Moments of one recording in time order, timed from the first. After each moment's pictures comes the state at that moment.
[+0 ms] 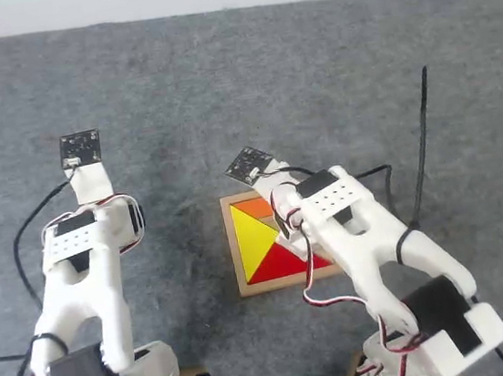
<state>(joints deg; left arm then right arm) -21.8 -13.5 53.9 39.8 -2.4 -30.2 -5.0 39.9 57.4 21.7</state>
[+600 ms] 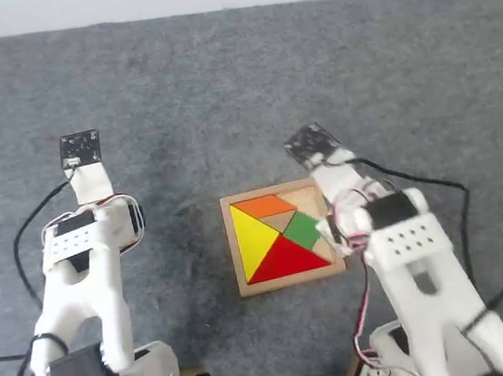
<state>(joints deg) -21.8 -13.5 53.9 39.8 -2.4 -16.4 -39.4 54.5 63.0 20.1</state>
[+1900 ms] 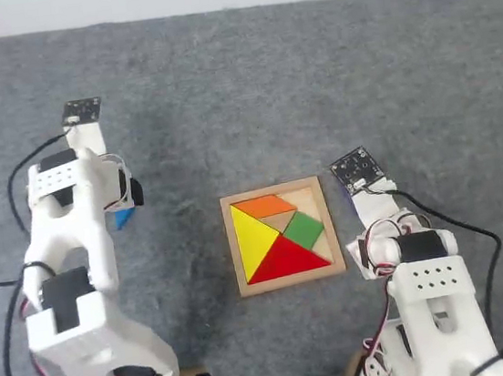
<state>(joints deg) -21.8 12.9 19.1 61.1 -7.7 -7.3 -52.1 71.5 58.7 20.3</state>
